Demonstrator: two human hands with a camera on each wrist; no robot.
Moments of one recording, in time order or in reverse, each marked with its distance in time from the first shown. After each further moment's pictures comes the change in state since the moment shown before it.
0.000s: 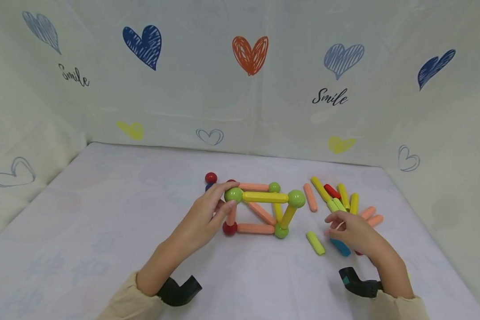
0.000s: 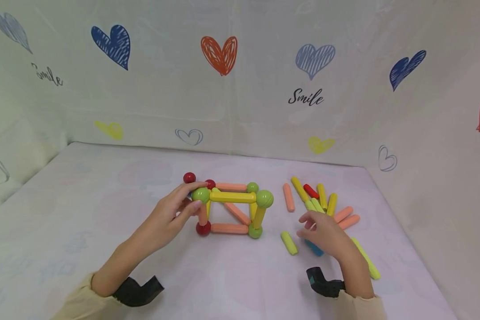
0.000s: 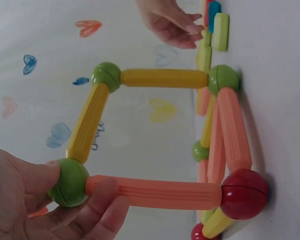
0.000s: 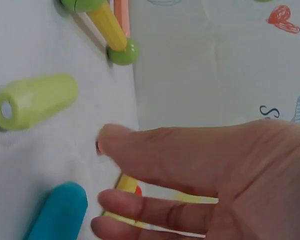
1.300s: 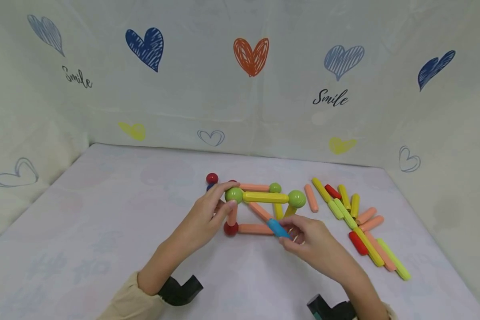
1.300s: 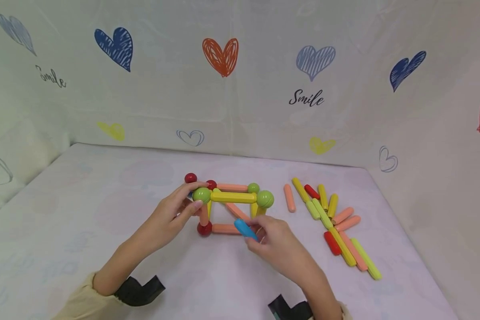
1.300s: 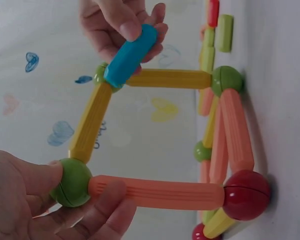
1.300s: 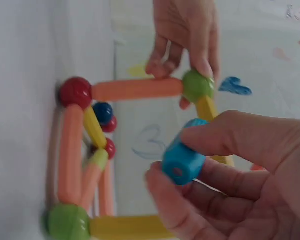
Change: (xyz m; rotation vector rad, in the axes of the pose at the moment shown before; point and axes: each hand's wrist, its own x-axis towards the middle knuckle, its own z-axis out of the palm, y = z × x) left_hand 0.000 0.001 -0.001 -0.021 -0.013 -0.041; right_hand -0.031 -0.096 0.033 0.216 0.034 -0.361
